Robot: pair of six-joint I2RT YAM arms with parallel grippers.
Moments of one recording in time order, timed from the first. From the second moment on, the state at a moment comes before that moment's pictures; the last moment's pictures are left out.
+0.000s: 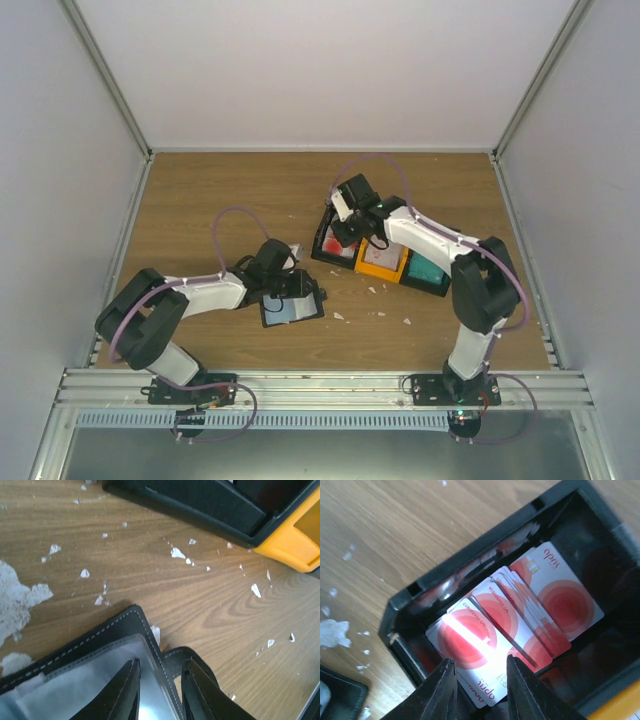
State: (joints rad) left arm -0.65 1.52 0.62 0.05 0.31 -0.69; right arm 0.59 1.77 1.35 -0.55 -0.03 0.00
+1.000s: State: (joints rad) left arm -0.65 1.73 0.68 0.31 0.28 -0.76; right arm 0.59 2.11 1.59 -0.75 -0.08 -0.29
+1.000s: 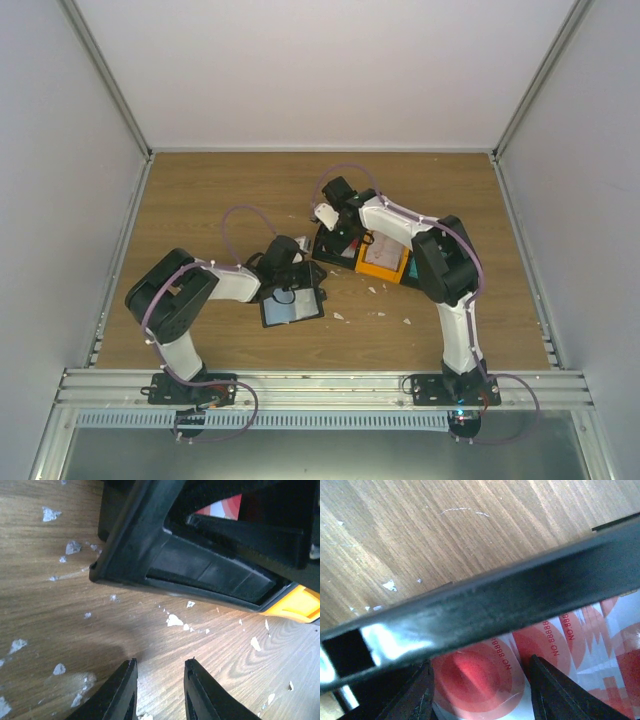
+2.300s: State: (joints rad) left arm -0.66 1.83 0.80 0.28 0.30 -0.80; right arm 0.56 2.00 1.51 -0.85 -0.37 -0.32
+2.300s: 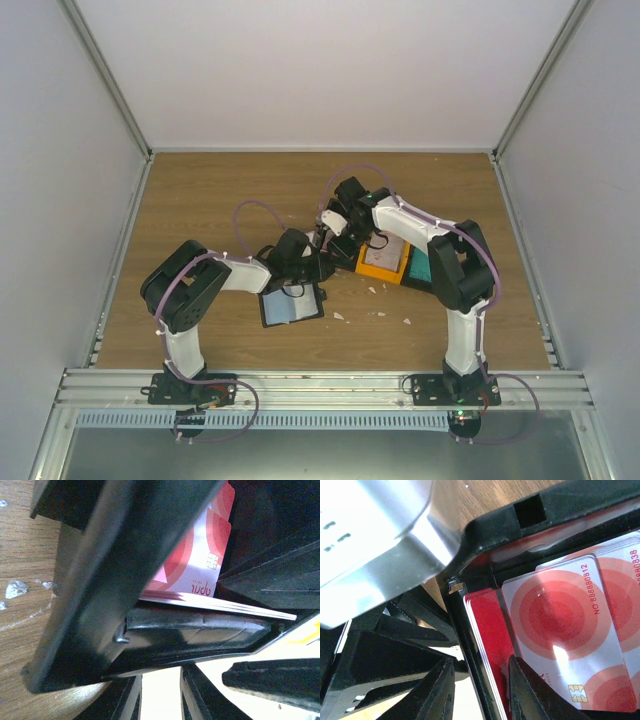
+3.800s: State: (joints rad) left arm -0.59 1.58 0.68 0.15 0.17 -0.77; right arm 0.59 2.03 1.53 -0.82 -0.31 -0.30
